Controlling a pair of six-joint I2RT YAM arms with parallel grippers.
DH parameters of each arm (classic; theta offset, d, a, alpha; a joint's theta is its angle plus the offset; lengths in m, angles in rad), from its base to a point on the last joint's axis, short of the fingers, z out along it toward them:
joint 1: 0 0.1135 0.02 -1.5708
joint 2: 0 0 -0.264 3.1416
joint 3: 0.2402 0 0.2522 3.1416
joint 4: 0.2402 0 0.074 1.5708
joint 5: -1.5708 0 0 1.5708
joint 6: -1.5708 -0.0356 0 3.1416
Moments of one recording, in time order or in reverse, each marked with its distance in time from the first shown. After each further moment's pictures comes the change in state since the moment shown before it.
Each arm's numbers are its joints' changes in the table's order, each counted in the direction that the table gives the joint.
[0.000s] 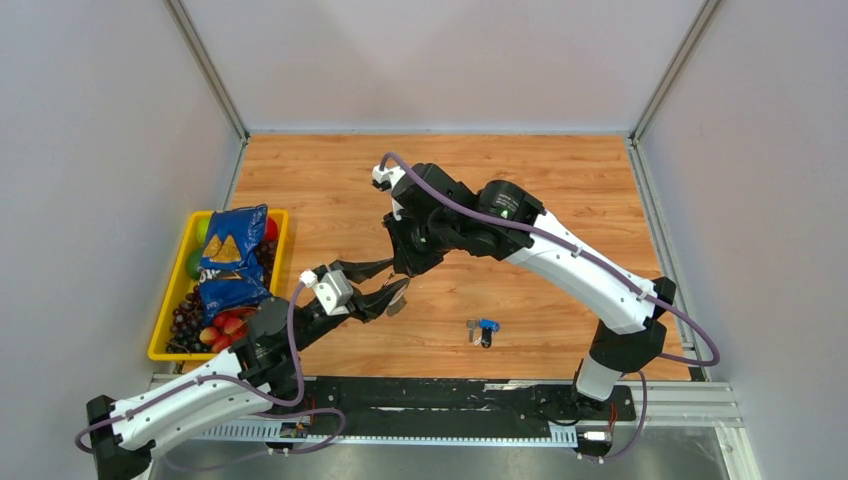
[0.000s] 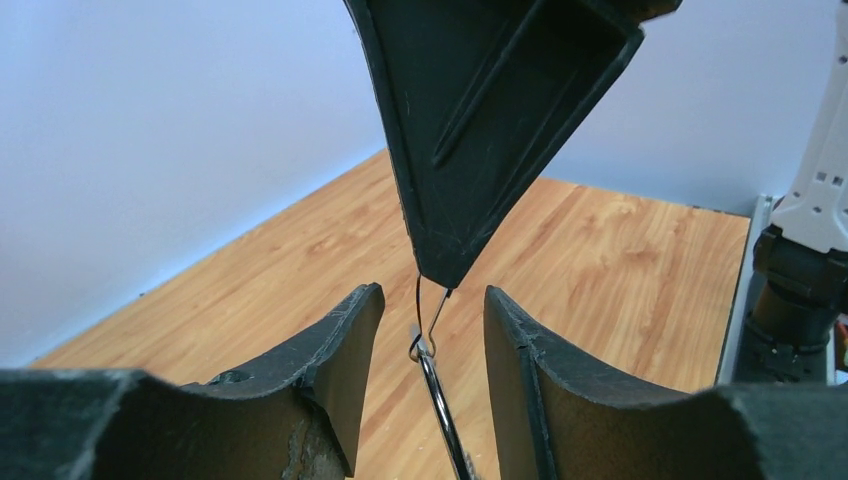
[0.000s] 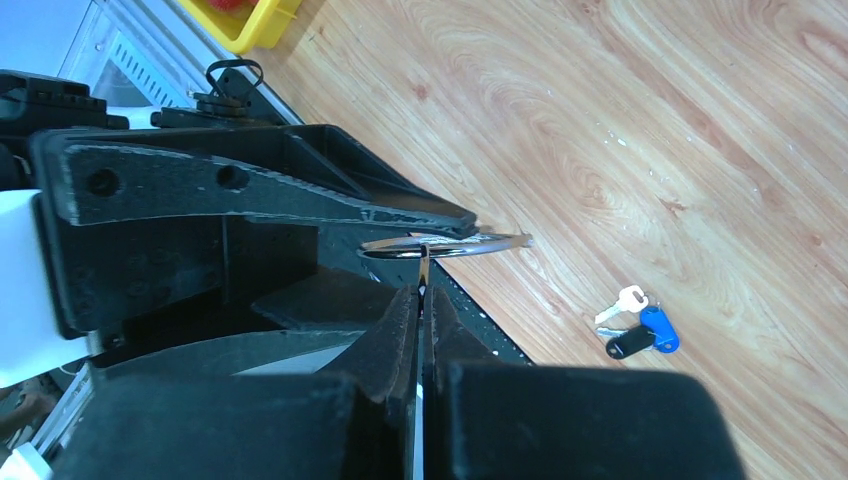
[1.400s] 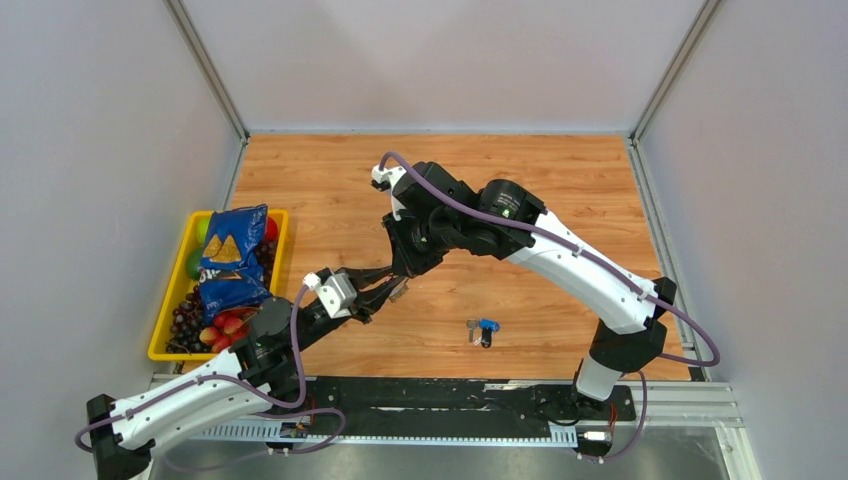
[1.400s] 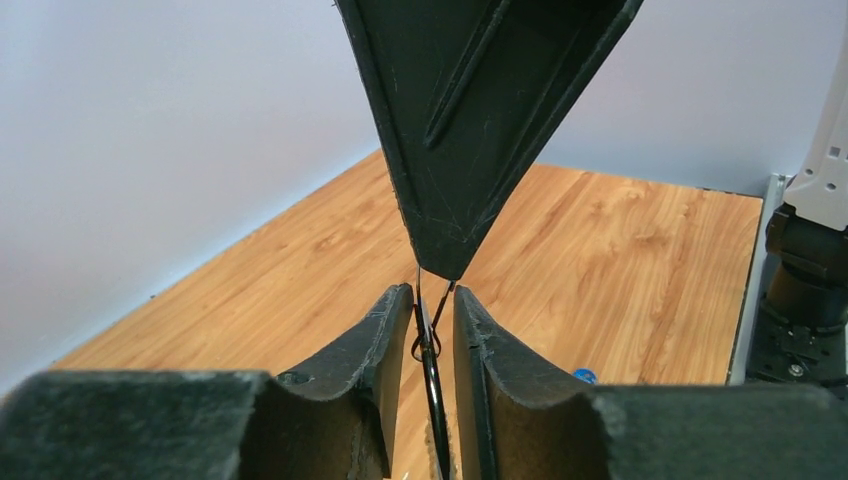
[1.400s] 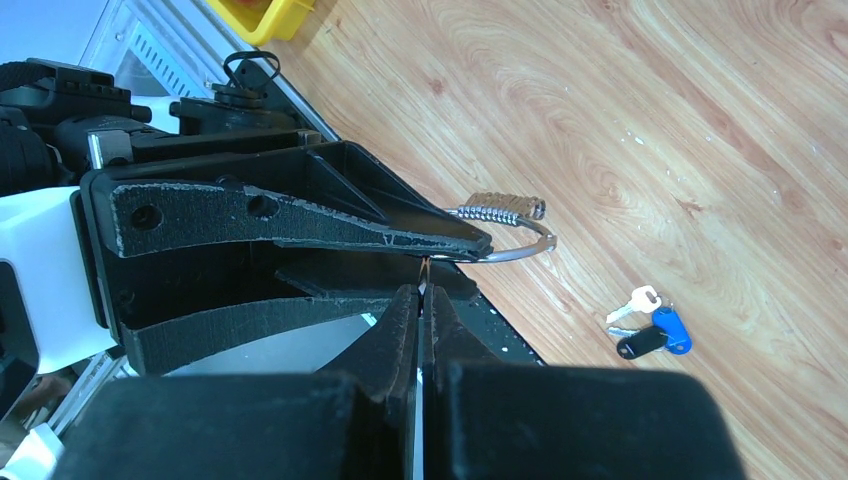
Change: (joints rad) left arm -0.004 0.013 -0.007 0.007 -0.008 -0.044; right arm -0.003 0.000 0.008 0.001 0.042 0.000
